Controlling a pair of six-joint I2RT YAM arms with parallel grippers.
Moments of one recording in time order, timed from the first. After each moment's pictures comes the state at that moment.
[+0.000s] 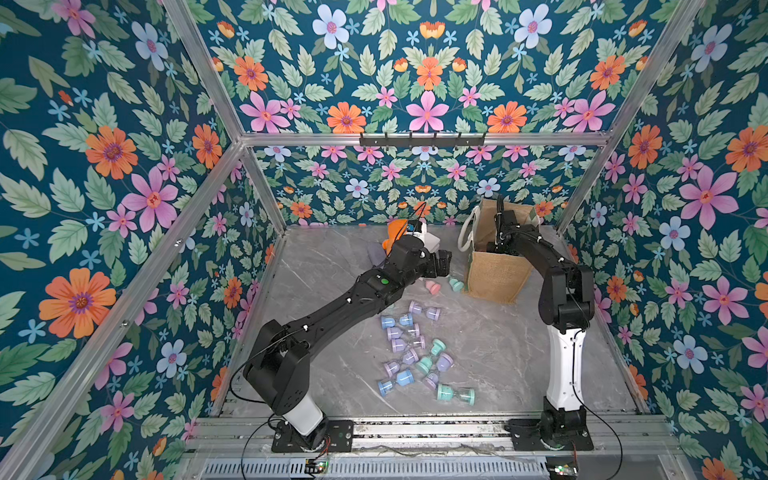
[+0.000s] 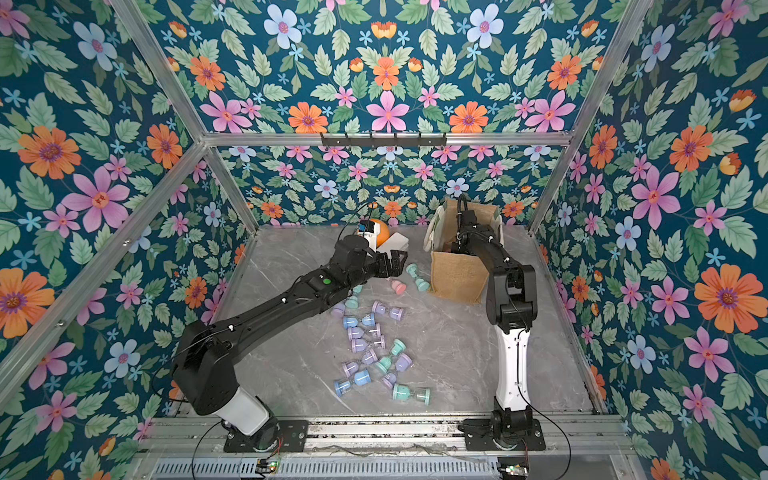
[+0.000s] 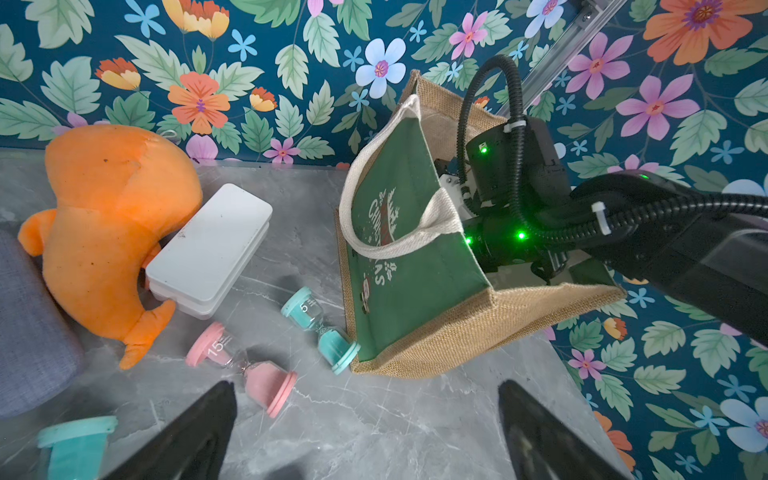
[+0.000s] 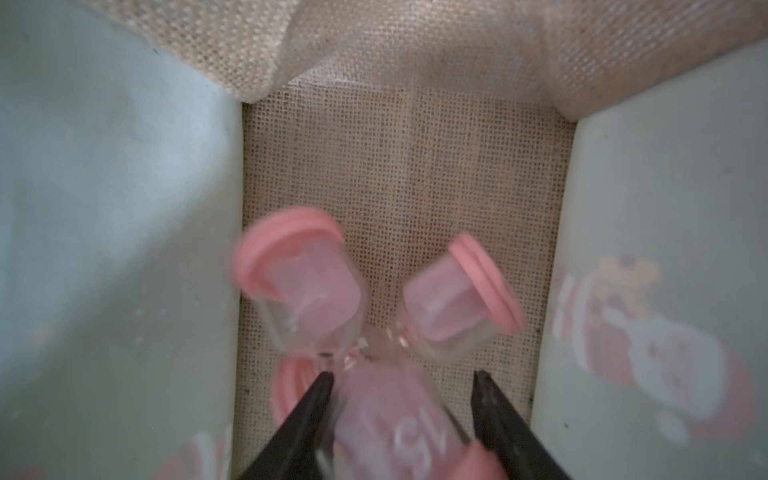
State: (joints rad) left arm -0.76 1.62 1.31 -0.08 -0.06 -0.52; right arm 0.10 2.27 1.95 -0.83 0.08 0.24
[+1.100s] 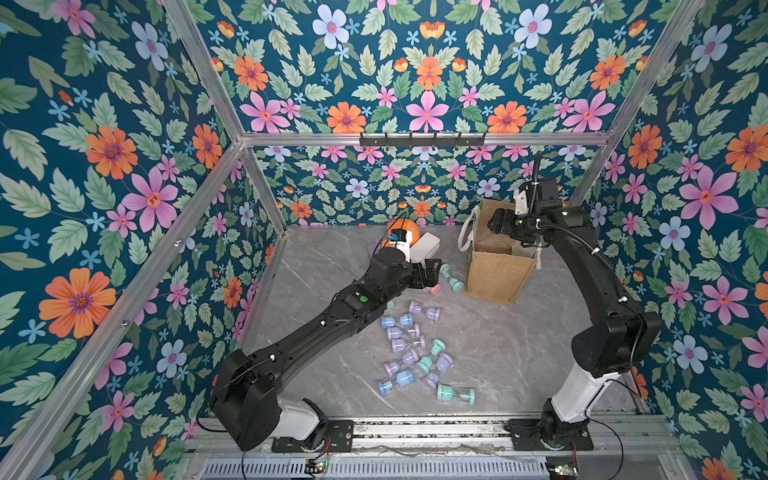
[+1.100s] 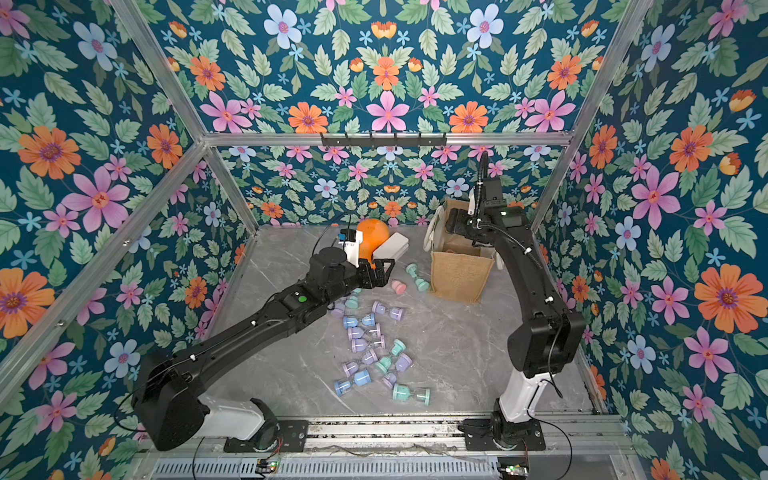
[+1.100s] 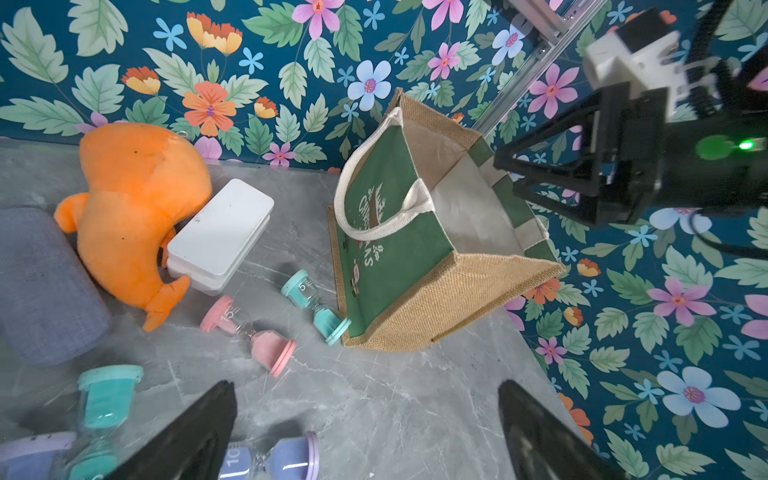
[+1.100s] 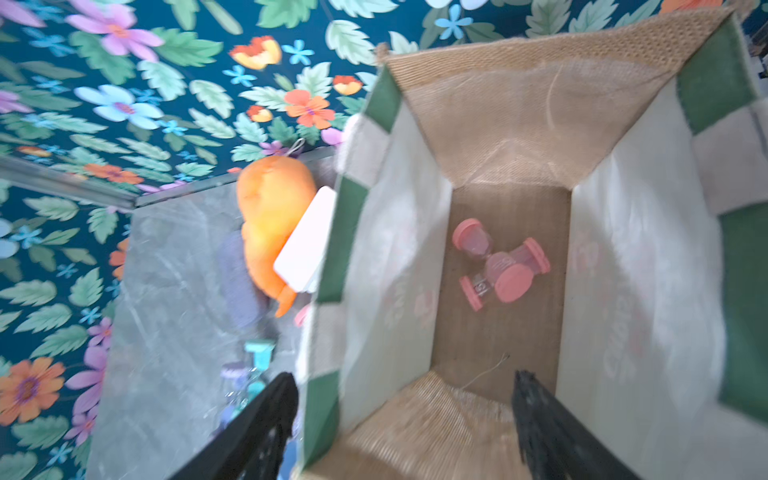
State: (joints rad) left arm -0.76 1.37 1.10 -0.05 -0.04 -0.54; right arm 0.17 1.74 1.92 -0.96 -0.12 0.37
